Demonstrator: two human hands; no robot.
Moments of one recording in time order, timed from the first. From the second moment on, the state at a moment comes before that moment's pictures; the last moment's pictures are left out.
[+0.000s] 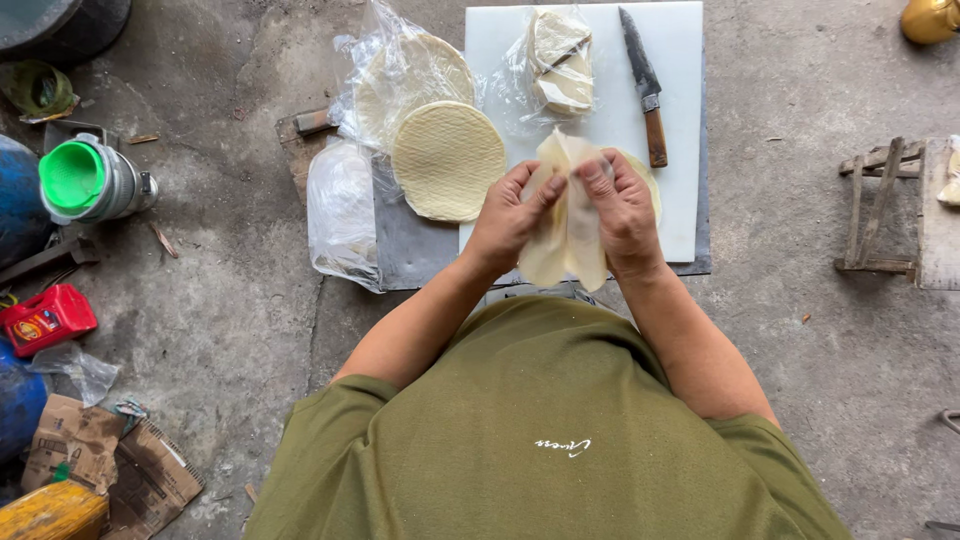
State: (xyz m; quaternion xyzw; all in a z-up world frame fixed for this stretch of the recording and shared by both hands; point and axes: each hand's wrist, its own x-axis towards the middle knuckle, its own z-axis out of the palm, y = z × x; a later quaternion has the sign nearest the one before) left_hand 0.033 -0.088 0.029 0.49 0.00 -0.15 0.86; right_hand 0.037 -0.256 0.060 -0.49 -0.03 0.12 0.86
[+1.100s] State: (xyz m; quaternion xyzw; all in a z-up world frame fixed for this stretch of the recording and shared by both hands) left_hand 0.020 0.084 0.002 0.34 0.19 -0.05 0.92; right_hand 0.051 -0.296 -0.074 -0.89 0.17 -0.09 0.41
